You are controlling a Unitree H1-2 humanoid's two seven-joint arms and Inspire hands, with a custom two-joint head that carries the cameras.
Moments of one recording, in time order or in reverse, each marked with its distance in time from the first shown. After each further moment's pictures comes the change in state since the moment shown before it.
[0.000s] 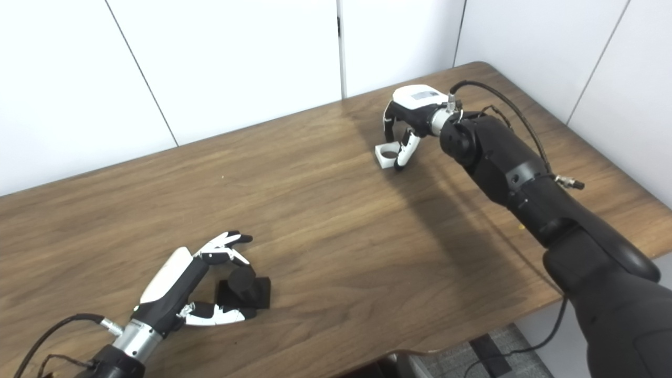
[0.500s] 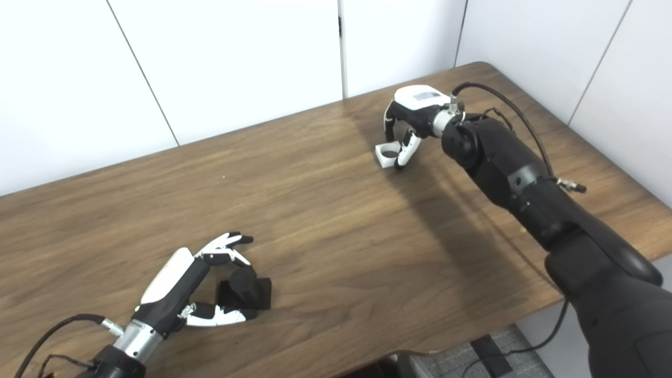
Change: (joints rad) left arm 0.002 0.000 -0.002 -0.001 0.004 -0.001 0.000; right arm 0.039 0.000 -0.028 -0.051 0.008 -0.010 -0.021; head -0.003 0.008
